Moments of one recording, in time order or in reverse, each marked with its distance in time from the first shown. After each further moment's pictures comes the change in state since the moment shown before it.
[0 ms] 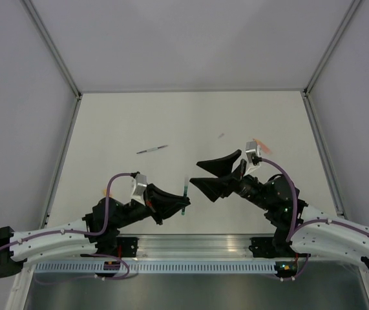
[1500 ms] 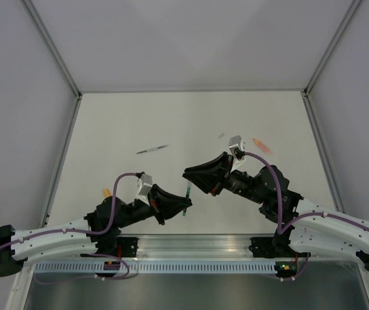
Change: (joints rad) left arm 0.000 0.037 0.010 -0.036 -0.001 0.007; right arm 0.000 0.118 0.181 -0.187 -0.051 -0.046
